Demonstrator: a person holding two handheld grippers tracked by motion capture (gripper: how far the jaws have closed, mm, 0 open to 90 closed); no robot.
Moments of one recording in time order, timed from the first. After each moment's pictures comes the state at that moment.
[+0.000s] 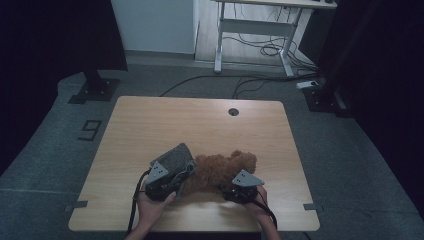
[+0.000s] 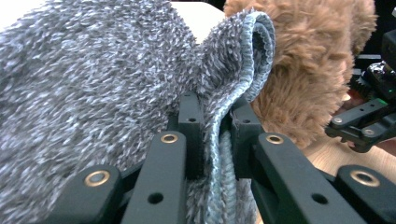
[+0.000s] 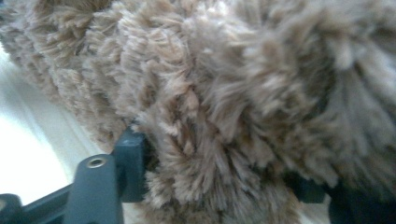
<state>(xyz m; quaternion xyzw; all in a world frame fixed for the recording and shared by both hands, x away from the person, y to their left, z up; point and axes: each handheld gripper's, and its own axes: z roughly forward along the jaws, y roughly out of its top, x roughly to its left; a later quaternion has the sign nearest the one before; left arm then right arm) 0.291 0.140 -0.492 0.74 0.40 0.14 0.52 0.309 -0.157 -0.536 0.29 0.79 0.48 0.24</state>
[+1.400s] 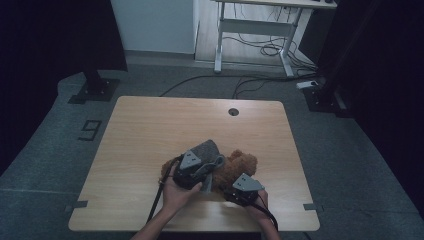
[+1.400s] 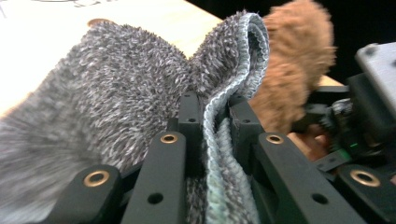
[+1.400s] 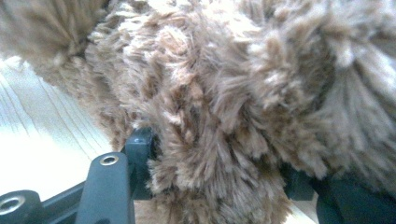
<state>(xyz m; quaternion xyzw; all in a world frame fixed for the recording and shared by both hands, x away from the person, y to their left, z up) 0.317 0.069 -0.459 0.79 0.35 0.13 0.49 0.304 -0.160 -0.547 0.27 0.79 0.49 0.27</state>
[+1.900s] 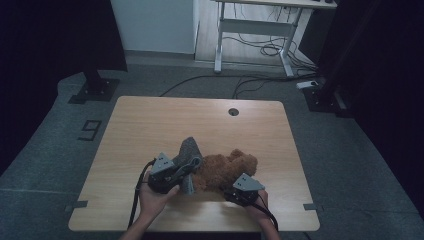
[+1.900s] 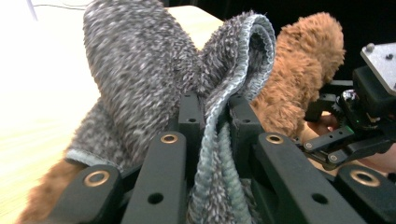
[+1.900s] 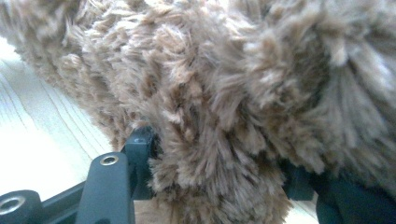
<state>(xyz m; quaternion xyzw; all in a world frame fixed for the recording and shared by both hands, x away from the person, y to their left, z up) 0.299 0.131 -0.456 0.76 0.38 0.14 0.51 0.305 -0.161 -0.548 0.27 0.79 0.49 0.26</state>
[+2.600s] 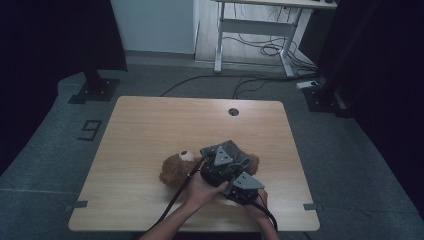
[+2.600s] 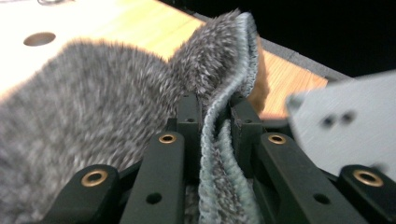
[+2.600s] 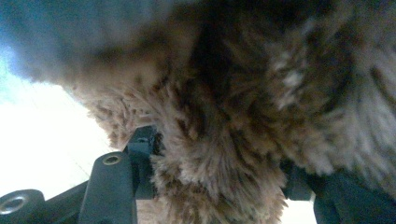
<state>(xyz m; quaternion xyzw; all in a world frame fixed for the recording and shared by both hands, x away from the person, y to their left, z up) 0.325 -0.010 -0.447 0.83 0.30 0.12 0.46 0.308 -0.160 -0.548 0.29 0.78 0.48 0.26</state>
